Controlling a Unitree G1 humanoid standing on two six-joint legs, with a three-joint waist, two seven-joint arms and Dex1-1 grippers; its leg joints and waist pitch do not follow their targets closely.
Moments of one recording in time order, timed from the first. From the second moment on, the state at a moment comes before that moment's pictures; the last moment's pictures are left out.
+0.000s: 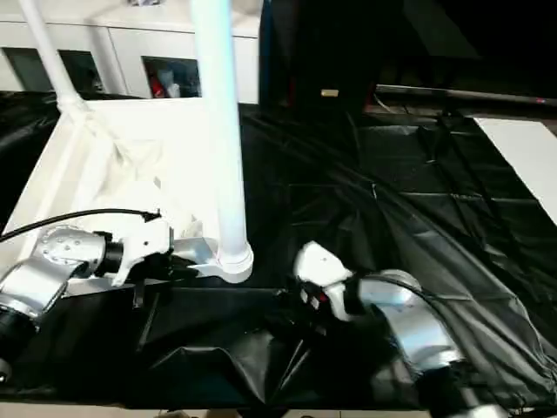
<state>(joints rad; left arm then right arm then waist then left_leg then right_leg) -0.48 0.58 -0.30 0.45 -0.03 0.04 -1.17 -0.29 -0.36 0.25 0.22 0.10 0.11 1.02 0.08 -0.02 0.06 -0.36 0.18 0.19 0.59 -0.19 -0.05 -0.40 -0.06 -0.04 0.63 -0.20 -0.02</state>
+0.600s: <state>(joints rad) -0.44 0.49 -0.30 0.39 0.00 0.10 -1.08 -0.40 -0.26 0.25 0.34 0.09 0.10 0.94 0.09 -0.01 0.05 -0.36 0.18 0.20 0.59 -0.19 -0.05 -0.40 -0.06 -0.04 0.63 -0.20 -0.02</state>
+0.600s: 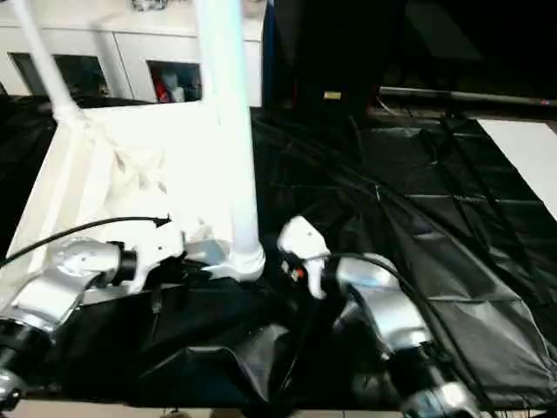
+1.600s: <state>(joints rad) -0.45 0.49 -0.31 0.39 0.02 0.10 -1.08 -0.49 -0.21 0.25 0.53 0.06 -0.01 0.88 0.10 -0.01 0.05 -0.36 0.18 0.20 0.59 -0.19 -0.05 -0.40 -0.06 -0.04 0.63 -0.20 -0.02</state>
